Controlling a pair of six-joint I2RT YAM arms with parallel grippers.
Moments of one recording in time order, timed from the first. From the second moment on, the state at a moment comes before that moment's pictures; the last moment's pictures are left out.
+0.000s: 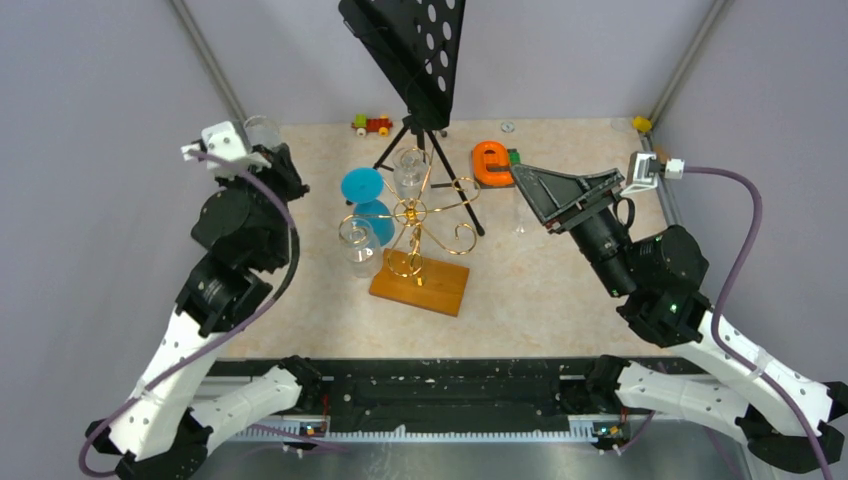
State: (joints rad) left arm -0.66 0.84 1.29 -0.21 -0.77 -0.16; right arm 0.96 0.75 1.03 0.18 0.32 0.95
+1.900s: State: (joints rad) left arm -0.01 1.56 1.20 -0.72 0.11 -0.35; right arm 0.96 0.63 0.98 -0.10 0.46 0.89
